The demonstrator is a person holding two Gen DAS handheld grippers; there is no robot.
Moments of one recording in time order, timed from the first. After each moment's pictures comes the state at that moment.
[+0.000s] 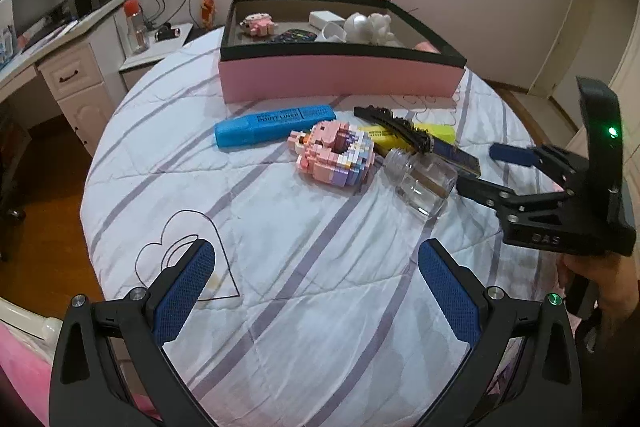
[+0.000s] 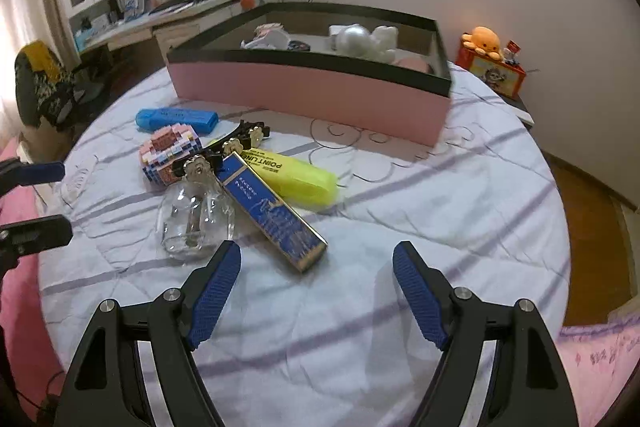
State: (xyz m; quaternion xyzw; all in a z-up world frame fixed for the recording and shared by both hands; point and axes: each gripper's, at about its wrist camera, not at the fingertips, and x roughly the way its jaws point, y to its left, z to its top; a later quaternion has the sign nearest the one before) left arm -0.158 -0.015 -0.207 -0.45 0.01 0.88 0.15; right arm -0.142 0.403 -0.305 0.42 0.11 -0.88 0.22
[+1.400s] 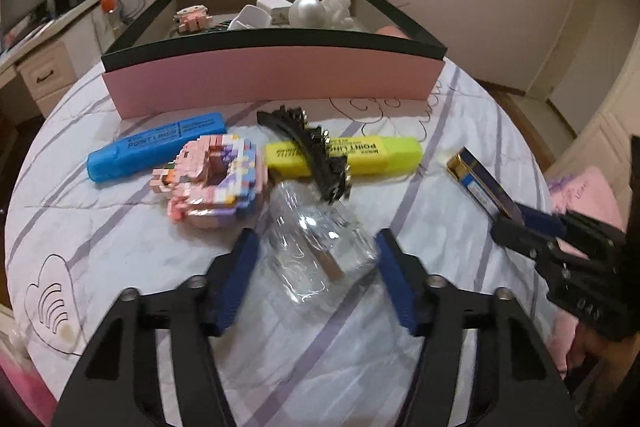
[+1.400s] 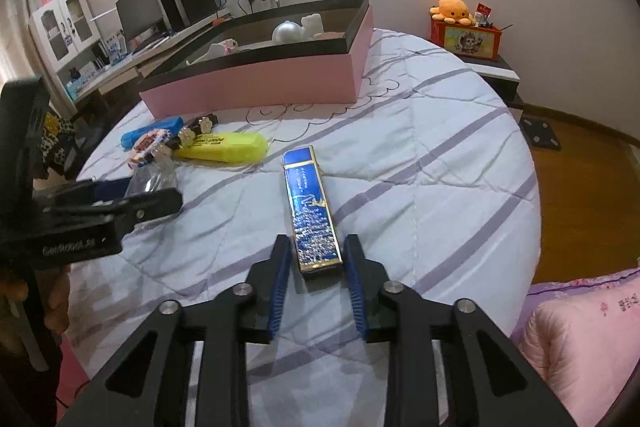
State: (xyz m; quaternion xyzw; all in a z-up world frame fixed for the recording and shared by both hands) left arm -0.193 0.068 -0.231 -0.45 0.00 0.88 0.16; right arm -0.133 0.481 -0.309 0.42 0.00 -0.88 0.21
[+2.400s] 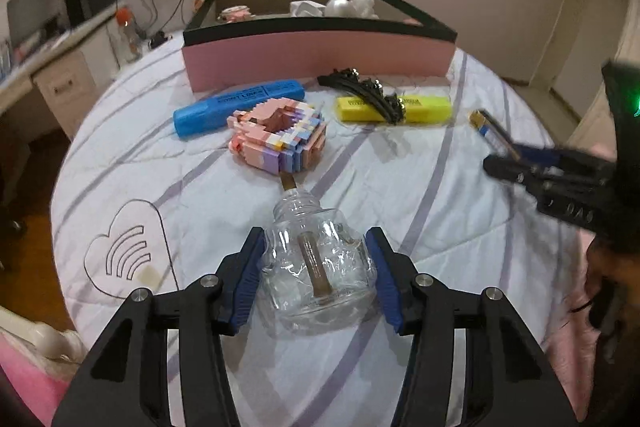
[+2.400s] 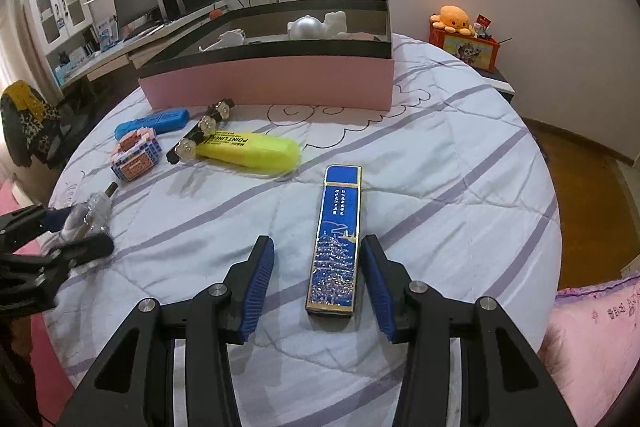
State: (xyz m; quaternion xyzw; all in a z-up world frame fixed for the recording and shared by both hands) left arm -0.151 0.020 -0.235 -0.43 0.04 0.89 0.15; right arm -0.132 0.442 -0.311 0.42 0.04 -0.89 0.18
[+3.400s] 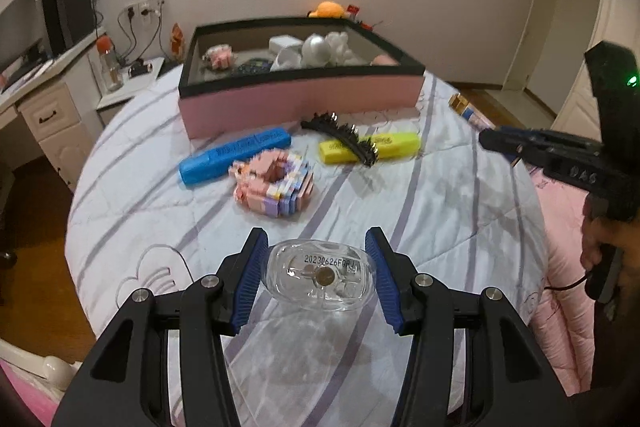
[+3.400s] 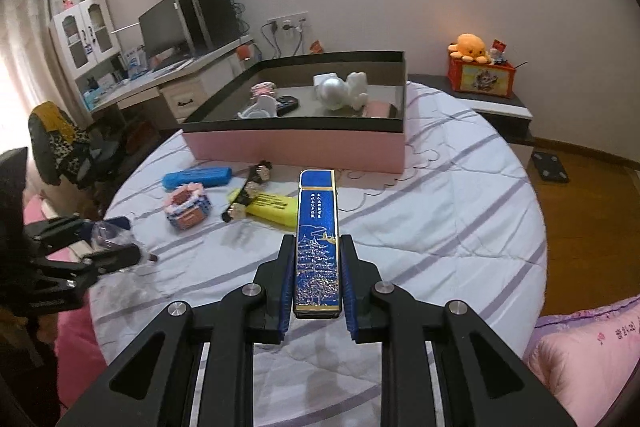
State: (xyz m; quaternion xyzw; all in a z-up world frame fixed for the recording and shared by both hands) left arm -0.153 0.006 -0.200 -0.41 0.04 0.89 0.20; right arm -0.127 0.447 -0.262 0.37 0.00 -0.90 0.23
